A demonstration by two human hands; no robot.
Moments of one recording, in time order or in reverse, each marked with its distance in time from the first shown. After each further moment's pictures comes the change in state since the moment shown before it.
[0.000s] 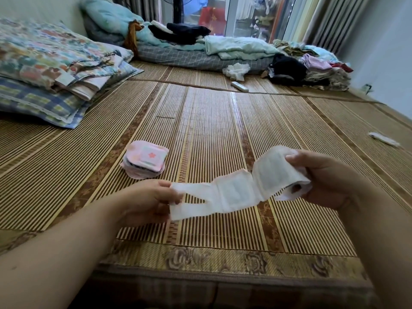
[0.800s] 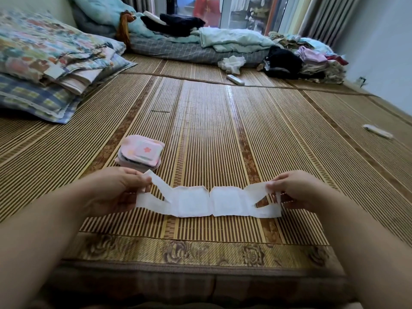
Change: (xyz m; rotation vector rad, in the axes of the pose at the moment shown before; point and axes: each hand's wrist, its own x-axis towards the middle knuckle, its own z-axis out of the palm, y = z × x) left_hand -0.025 0.007 -0.035 0.077 0.293 -0.036; right_hand 0.023 0.047 -0.011 -0.672 0.625 0.271
